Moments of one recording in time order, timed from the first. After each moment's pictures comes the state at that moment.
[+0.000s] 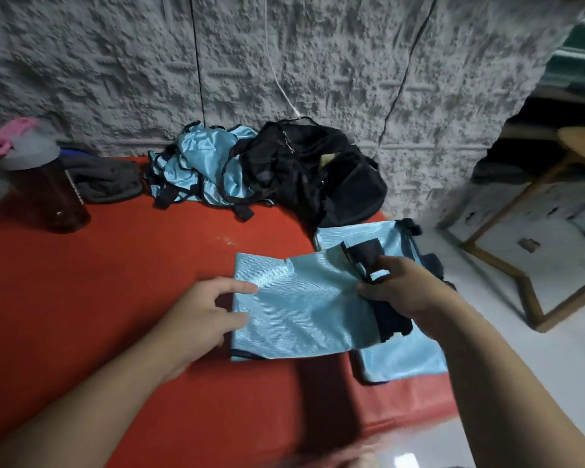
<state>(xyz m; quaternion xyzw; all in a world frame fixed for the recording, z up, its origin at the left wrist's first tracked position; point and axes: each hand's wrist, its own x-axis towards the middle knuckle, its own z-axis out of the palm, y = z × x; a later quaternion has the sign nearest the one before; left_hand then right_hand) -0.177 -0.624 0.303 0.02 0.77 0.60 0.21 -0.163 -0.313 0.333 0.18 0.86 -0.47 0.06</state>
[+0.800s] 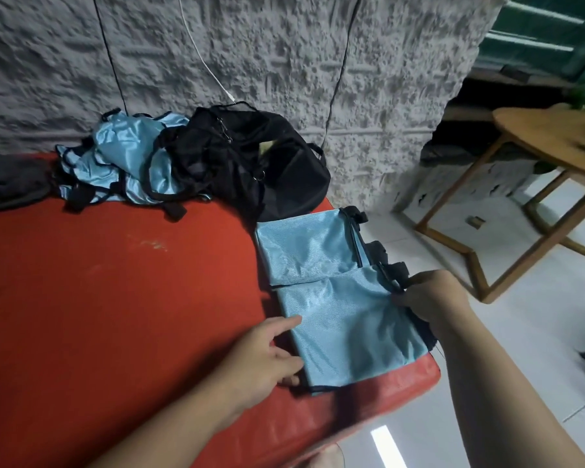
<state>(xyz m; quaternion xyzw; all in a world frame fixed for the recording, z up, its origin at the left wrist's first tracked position) -0.142 -0.477 0.255 0.07 0.70 0.62 0.35 -0.139 -0.193 0.307 0.44 0.86 -0.26 0.01</state>
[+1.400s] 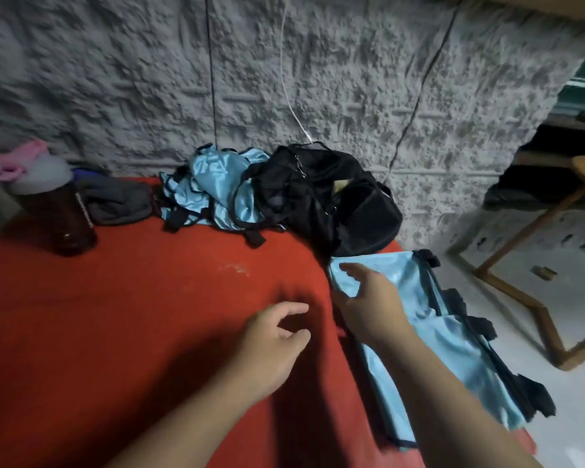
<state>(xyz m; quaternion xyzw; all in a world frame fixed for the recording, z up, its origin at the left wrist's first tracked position) -0.190 -0.570 0.303 0.05 0.81 0.57 0.14 -0.216 -0.395 0.327 0.14 0.94 -0.30 -0.06</state>
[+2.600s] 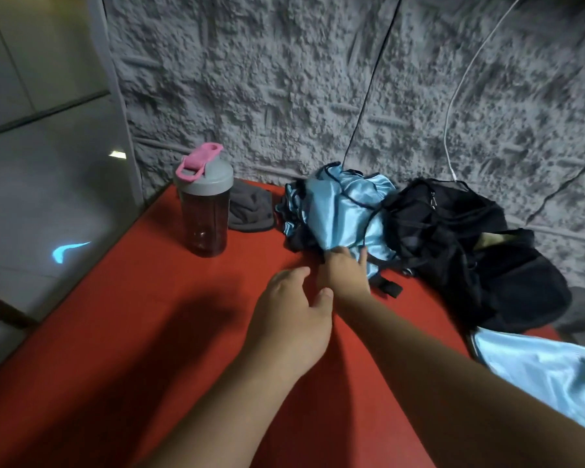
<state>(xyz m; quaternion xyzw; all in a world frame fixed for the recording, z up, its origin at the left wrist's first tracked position) -0.276 -0.726 0.326 -0.08 0.87 0.48 -0.05 -0.421 -0.611 0.253 -0.06 1.00 -0.04 -0.01</state>
